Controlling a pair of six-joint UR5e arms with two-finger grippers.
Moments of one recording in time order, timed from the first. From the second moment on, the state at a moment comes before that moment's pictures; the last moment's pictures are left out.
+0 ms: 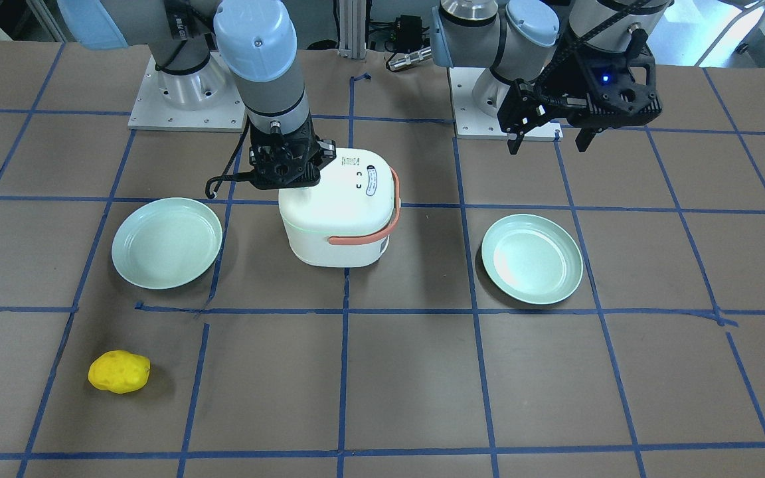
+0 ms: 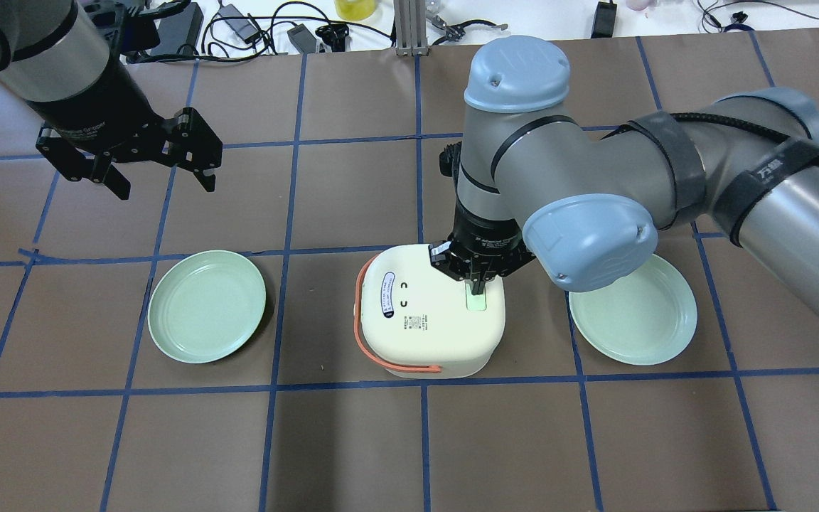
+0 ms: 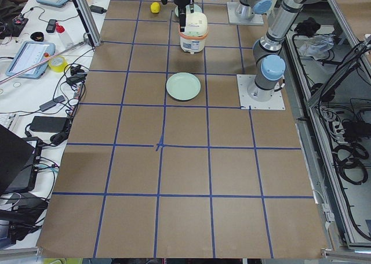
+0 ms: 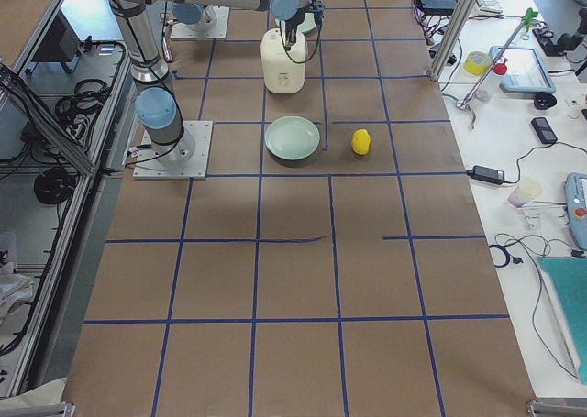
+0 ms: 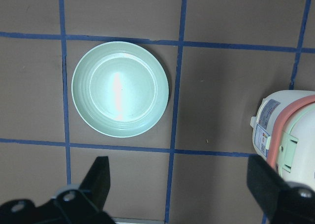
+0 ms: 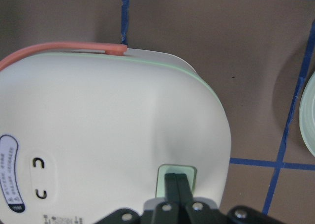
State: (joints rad) left arm -1.55 -1.50 -1.59 -1.62 1.59 -0.05; right arm 1.89 -1.49 1.79 -1.73 -1.48 0.23
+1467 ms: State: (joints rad) left arm -1.55 -1.50 -1.59 -1.62 1.59 -0.05; right arm 1.68 -1.49 1.52 -1.70 -1.57 0.09
